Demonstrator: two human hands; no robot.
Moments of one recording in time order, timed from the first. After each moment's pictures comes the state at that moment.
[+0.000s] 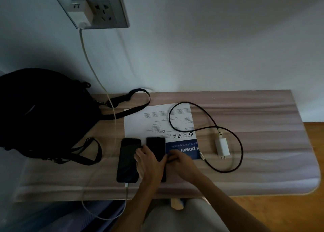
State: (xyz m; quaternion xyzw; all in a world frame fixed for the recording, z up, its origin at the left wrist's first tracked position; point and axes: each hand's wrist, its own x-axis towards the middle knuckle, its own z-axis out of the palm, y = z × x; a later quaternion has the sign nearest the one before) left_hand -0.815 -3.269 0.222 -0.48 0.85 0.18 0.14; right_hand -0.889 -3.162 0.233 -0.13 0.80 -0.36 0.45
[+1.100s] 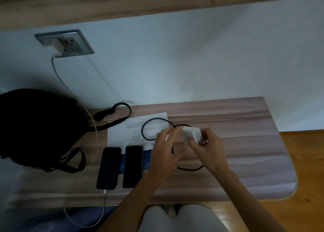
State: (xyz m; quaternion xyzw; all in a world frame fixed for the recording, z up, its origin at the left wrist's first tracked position) left_hand -0.902 -3.176 0.302 -0.14 0.91 0.37 -0.13; right_hand -0.987 -3.035 0.319 -0.14 0.86 -0.47 0.13
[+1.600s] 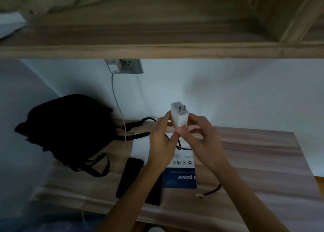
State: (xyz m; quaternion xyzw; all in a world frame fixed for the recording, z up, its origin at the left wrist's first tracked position) left_hand -0.901 -3.260 0.398 -0.22 0.78 0.49 -0.31; right_hand -0.978 -3.145 0.422 -0.32 0.71 -0.62 0.12
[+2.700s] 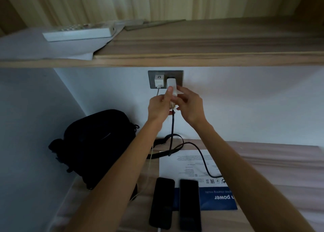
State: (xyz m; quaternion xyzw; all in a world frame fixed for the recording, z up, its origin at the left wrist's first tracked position) left_hand -0.910 -3.450 0.466 -0.31 0.67 0.63 -0.24; right_hand -0.980 -3.361 0.456 -0.29 0.76 -0.58 0.07
